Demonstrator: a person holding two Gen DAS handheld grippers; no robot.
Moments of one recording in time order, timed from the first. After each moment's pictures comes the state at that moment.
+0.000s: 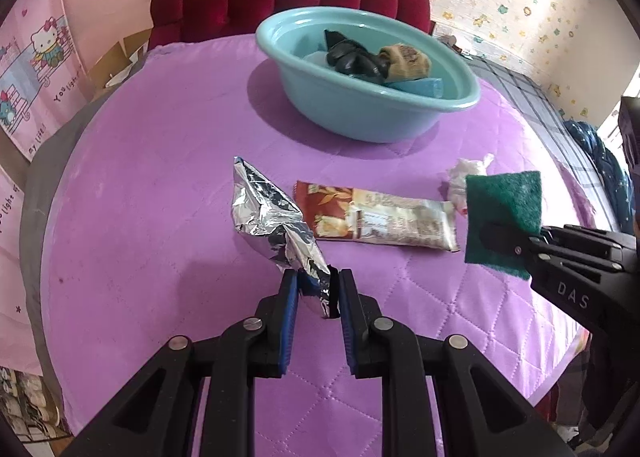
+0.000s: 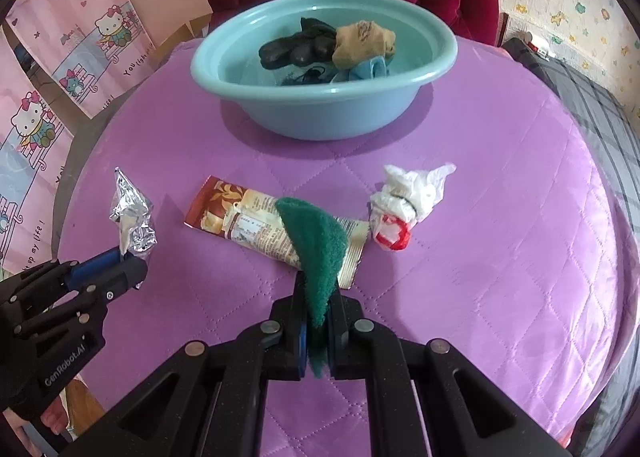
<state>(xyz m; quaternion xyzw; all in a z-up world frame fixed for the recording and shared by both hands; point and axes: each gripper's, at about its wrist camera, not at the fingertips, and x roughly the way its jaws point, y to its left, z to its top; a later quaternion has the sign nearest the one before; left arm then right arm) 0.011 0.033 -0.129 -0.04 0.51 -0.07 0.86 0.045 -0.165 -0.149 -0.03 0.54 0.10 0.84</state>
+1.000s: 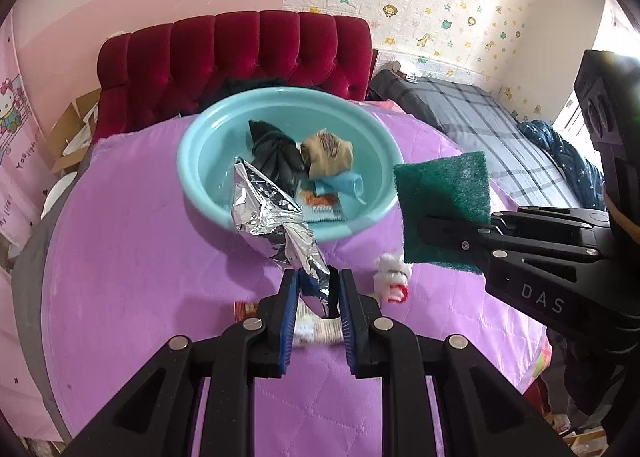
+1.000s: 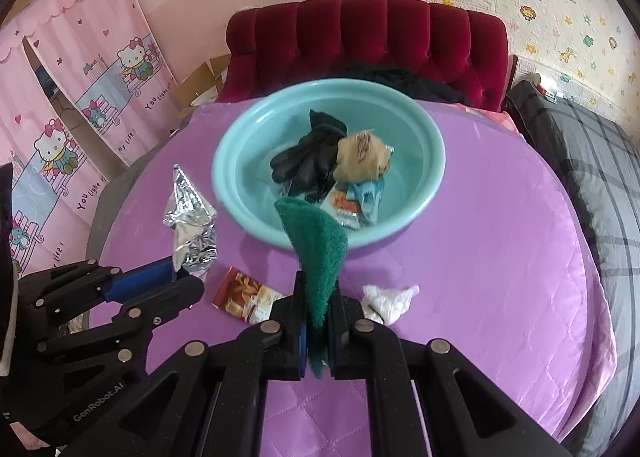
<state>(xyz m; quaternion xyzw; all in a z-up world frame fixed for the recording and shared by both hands) 0.069 -0.004 -0.049 -0.02 0.45 -0.16 0.88 0.093 -0.176 -0.059 -0.02 0.49 0.13 0.86</state>
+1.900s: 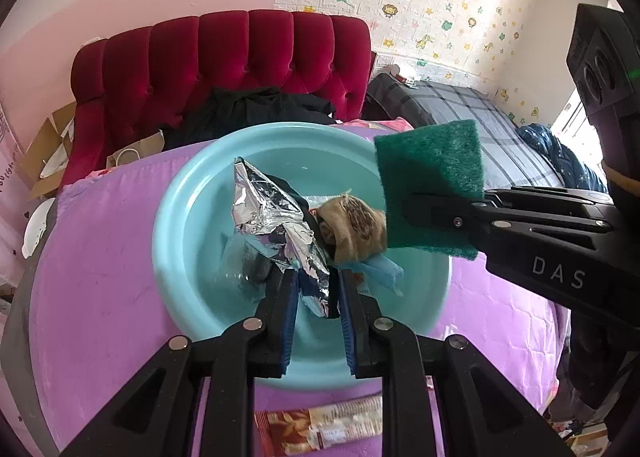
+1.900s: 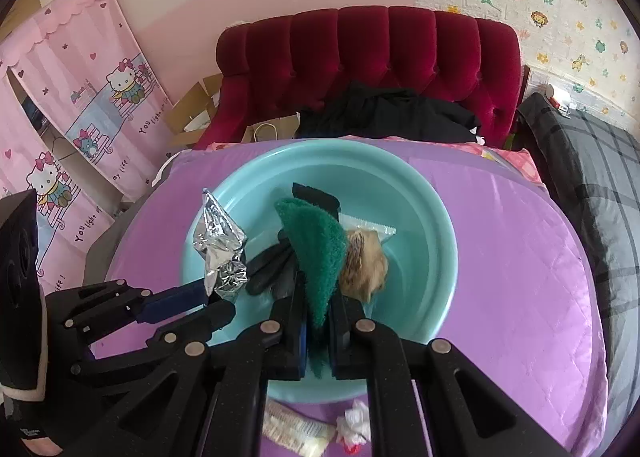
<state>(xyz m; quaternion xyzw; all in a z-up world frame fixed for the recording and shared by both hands) 0.188 -0.004 -0.056 -0.02 0.46 -0.18 0.87 0.222 -0.171 -0.050 0.00 0.48 0.14 0.87</state>
